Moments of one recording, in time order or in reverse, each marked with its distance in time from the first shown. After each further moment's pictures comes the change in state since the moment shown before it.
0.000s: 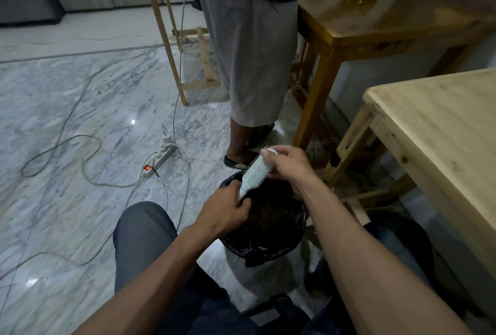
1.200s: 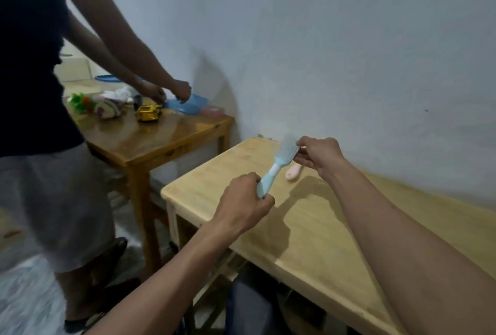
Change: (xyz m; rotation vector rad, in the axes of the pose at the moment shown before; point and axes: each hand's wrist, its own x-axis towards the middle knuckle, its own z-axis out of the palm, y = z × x) left_hand -0.029 0.365 -0.001 -0.132 -0.057 0.811; right_hand -0.232 -0.152 -0.360 0.337 0.925 -0.349
